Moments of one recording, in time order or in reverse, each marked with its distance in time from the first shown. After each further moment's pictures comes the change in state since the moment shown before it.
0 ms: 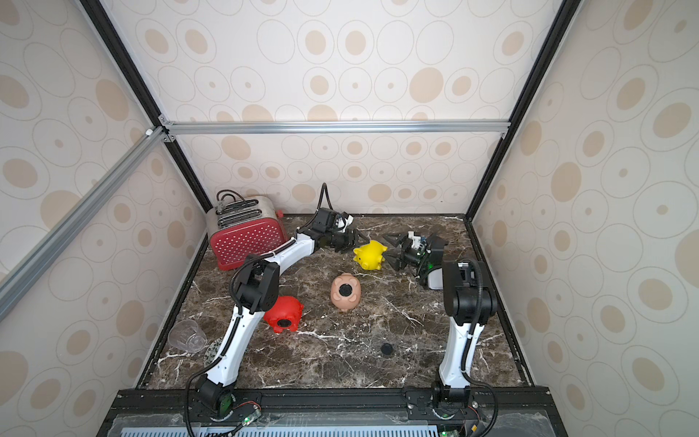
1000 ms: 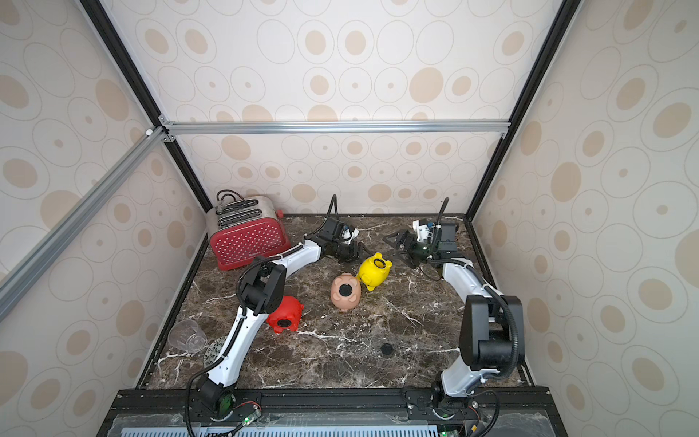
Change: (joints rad) left arm -0.031 0.011 -0.058 -0.047 -0.011 0.033; right arm -0.012 -0.404 0.143 -1.101 0.177 -0.757
